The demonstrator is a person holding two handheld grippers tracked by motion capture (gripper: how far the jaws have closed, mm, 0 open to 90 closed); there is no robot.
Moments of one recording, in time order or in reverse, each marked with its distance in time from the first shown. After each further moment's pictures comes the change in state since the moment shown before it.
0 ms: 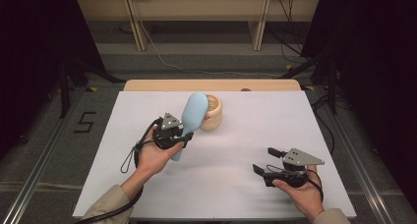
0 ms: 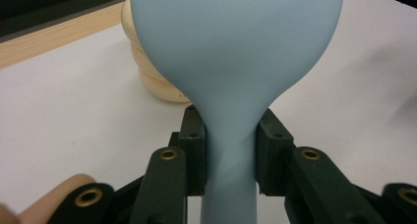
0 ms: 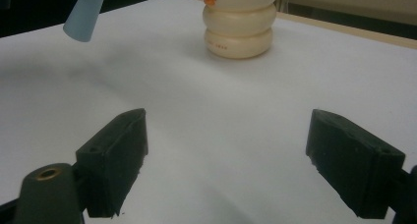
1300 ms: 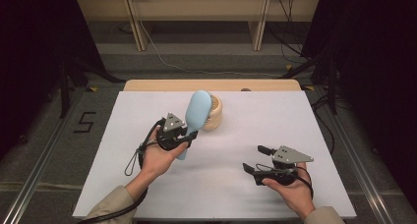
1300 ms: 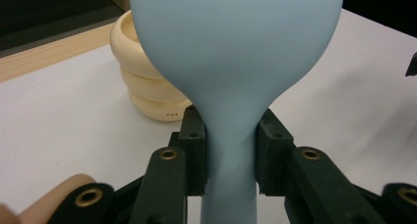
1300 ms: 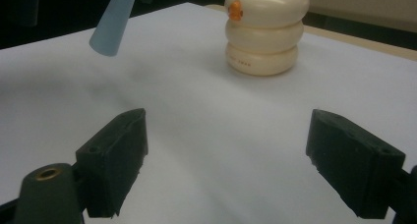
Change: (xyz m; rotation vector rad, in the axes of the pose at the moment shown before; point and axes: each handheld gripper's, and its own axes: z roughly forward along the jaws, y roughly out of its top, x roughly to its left) left arm -0.011 0.002 0.003 -0.069 -0.015 -0.009; right arm 0.016 0.014 0.019 -0.019 0.044 -0.018
